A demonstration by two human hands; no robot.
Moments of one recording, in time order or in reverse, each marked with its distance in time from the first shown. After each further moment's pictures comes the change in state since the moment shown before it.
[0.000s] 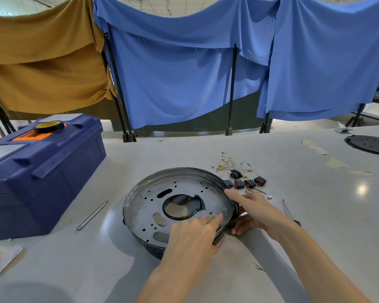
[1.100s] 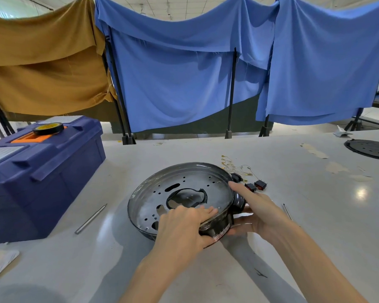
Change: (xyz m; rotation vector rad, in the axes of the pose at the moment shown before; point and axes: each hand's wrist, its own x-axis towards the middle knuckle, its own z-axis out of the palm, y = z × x) left_hand 0.010 -0.021 -0.014 -0.193 -0.063 -0.130; right_hand -0.018 -0.023 0.014 0.372 0.154 0.039
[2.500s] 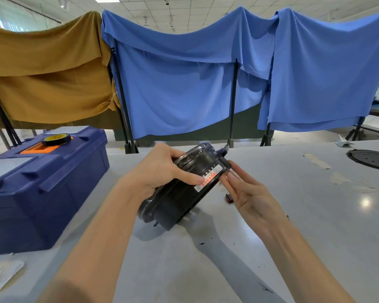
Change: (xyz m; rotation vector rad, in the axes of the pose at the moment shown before) left_hand 0.071 -0.036 -0.105 -0.832 -0.130 -0.199; right_hand 0.002 -0.029 0.027 0.649 -0.315 -0.273
